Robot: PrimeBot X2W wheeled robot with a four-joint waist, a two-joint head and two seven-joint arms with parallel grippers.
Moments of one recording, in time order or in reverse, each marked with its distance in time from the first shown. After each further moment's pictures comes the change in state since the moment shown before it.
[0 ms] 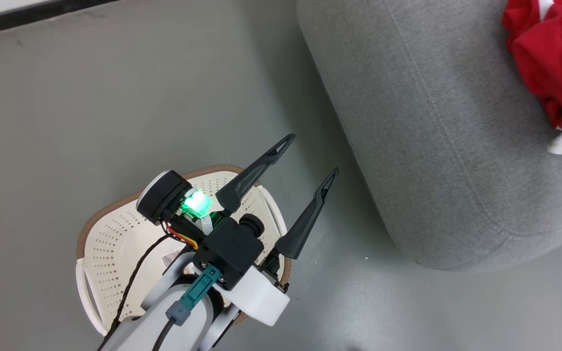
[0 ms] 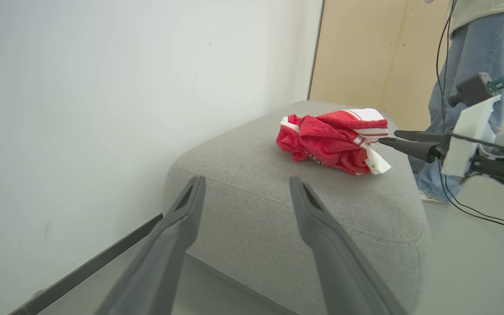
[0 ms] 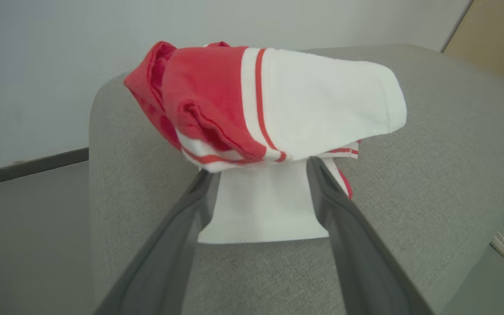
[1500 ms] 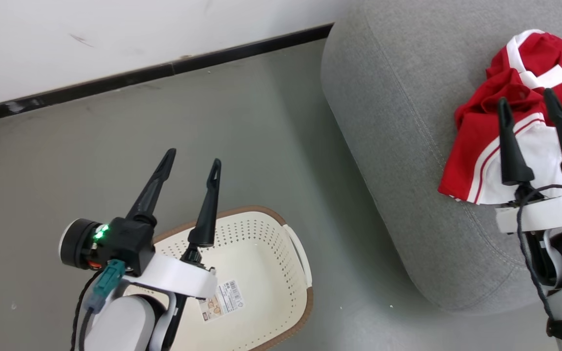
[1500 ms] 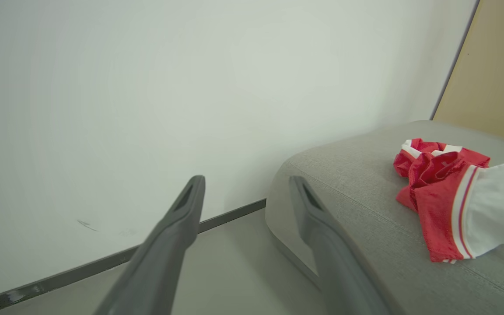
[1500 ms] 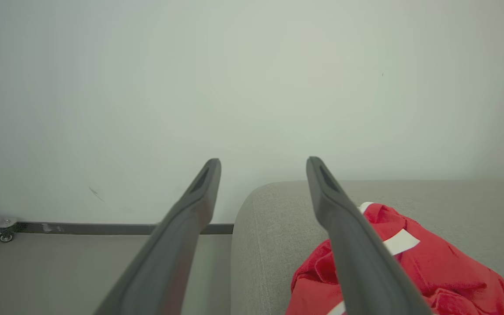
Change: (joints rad) left arm 0.154 0.005 0.231 0.138 -0.132 0.150 -0.107; right arm 0.050 0.051 0.252 -0.355 -0.046 0.000 0.003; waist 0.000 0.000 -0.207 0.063
